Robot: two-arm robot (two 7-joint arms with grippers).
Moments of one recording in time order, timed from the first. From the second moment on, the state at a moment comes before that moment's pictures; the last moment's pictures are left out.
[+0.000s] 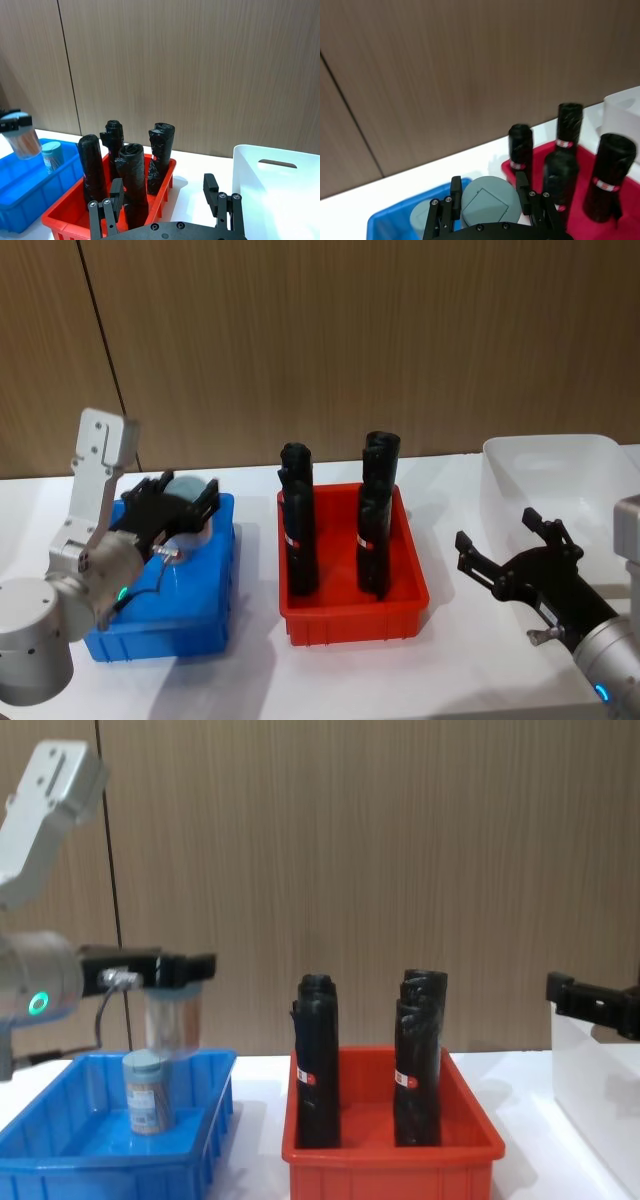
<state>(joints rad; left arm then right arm) -0.42 0.34 0.29 -1.40 -0.36 0.23 -0.14 -0.01 0.34 -0.23 -1.77 0.29 0.03 0.07</state>
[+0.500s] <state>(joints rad) -0.42 0.32 0.30 -1.50 -0.43 0.18 -0.27 -0.01 0.34 -0.23 -1.77 0.29 0.03 0.07</state>
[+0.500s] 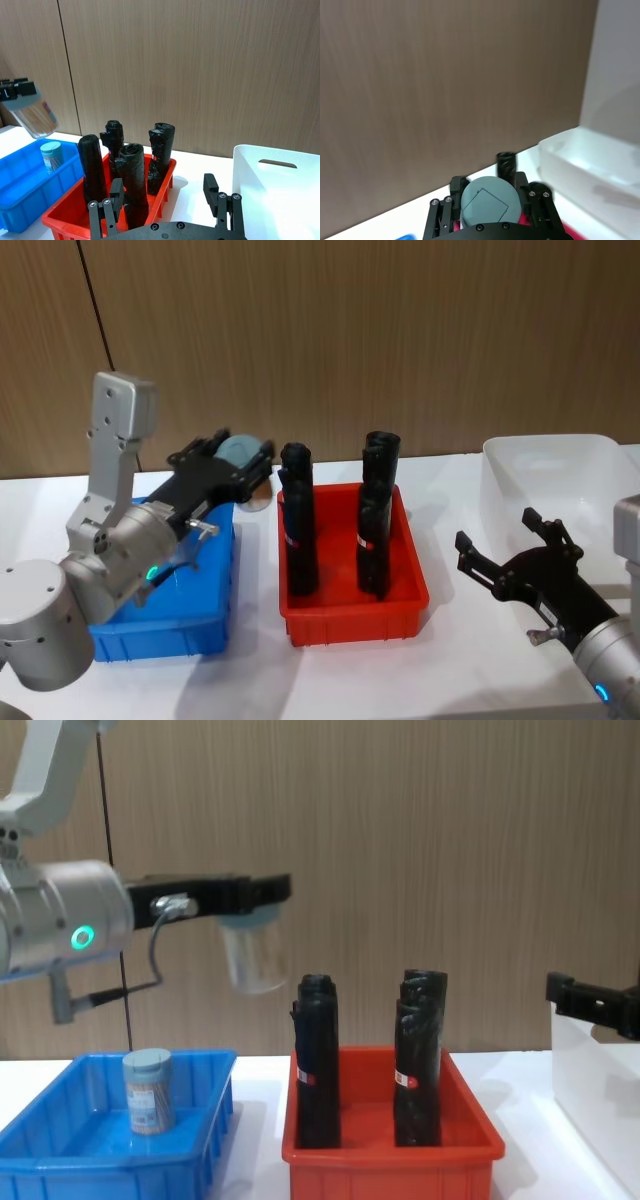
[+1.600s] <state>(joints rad) -0.53 0.23 0.34 -1.47 -0.51 0.27 -0.43 -0.01 0.34 -0.23 -1.77 0.29 0.03 0.07</state>
